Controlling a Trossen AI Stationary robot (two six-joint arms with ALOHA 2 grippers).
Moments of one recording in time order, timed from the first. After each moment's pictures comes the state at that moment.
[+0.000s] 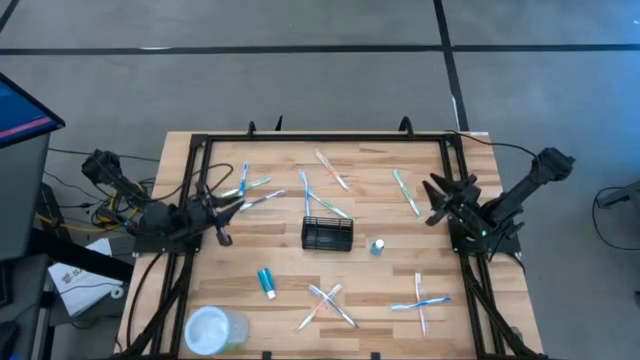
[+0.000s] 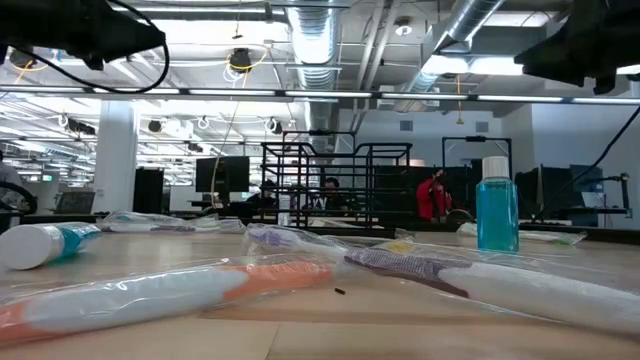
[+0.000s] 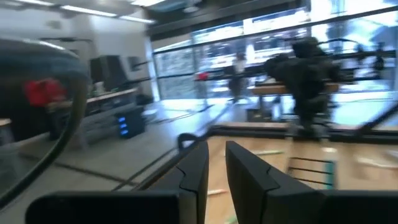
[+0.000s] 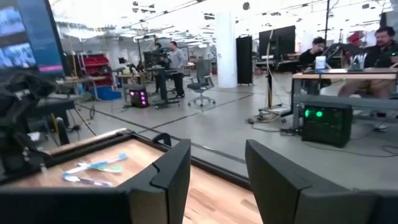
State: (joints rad) left arm -0.61 0.45 0.10 0.66 -1.13 0.38; right arm 0.67 0.50 0.00 1.23 1.44 -0.65
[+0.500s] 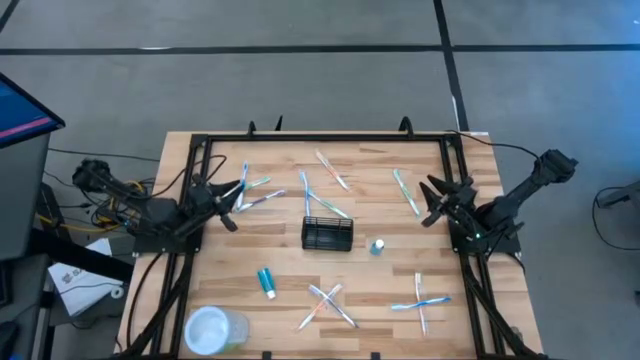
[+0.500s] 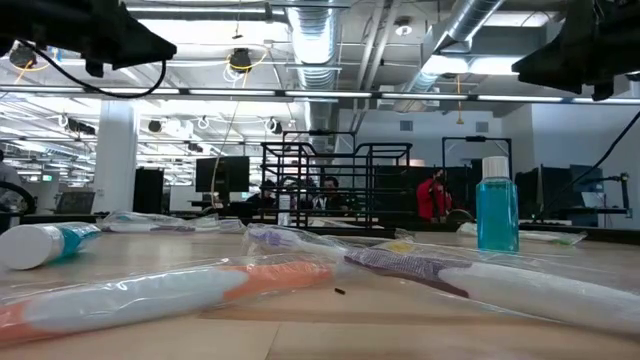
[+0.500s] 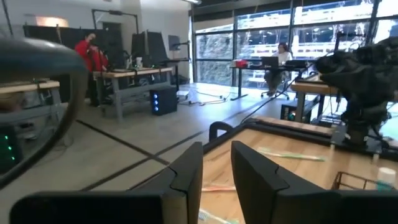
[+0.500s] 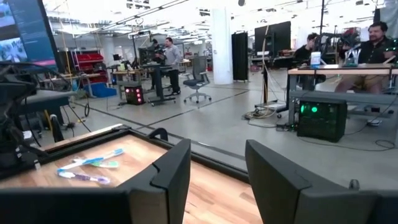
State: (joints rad) left arm -0.45 0.45 0.18 0.45 -1.15 0.15; right arm 0.64 0.50 0.00 1.06 1.44 -0.47
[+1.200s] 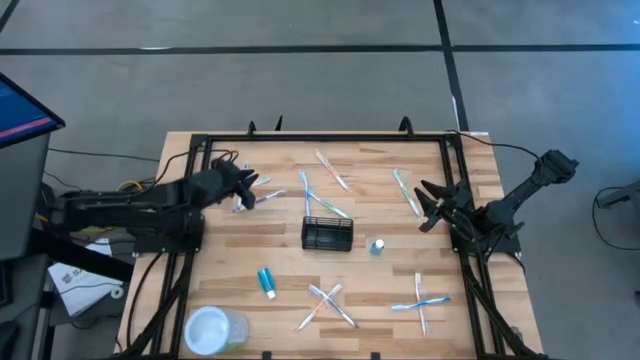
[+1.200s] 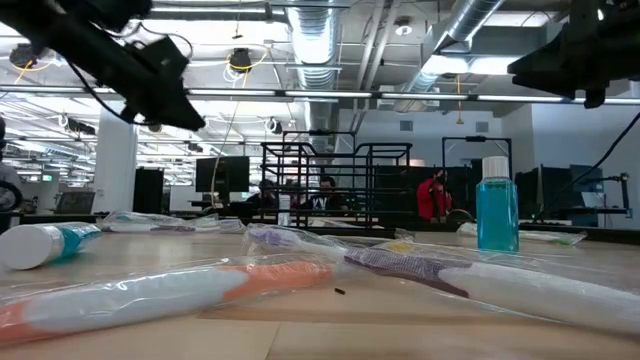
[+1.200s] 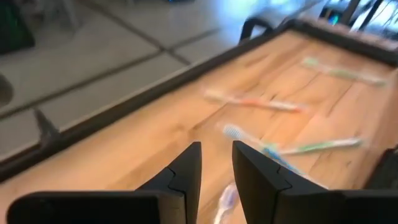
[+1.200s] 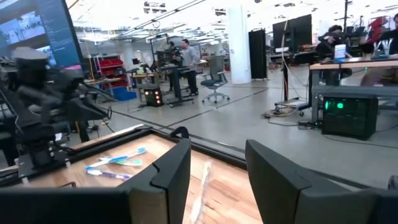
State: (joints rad) left arm 0.27 0.74 0.40 -0.14 -0.47 -0.30; right arm 0.63 0.50 0.00 0.91 1.36 -0.27
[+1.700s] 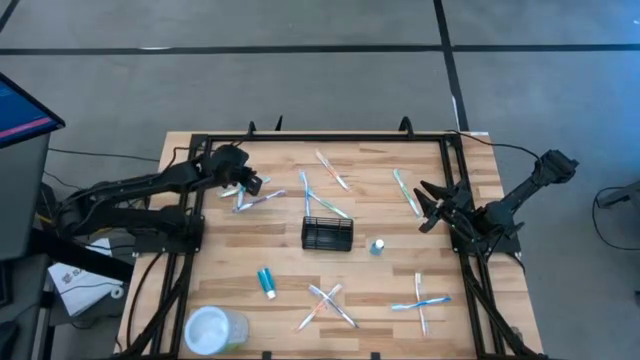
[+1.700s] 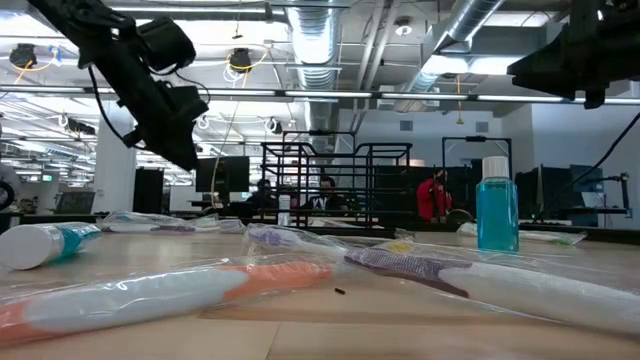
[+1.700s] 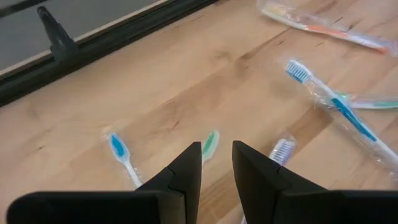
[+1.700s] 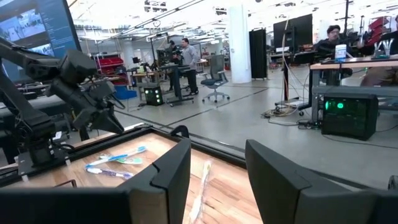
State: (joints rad) left arm 0.57 1.03 0.55 -0.34 -0.23 -0.33; right arm 0.63 0.50 0.00 0.89 1.36 -0.26
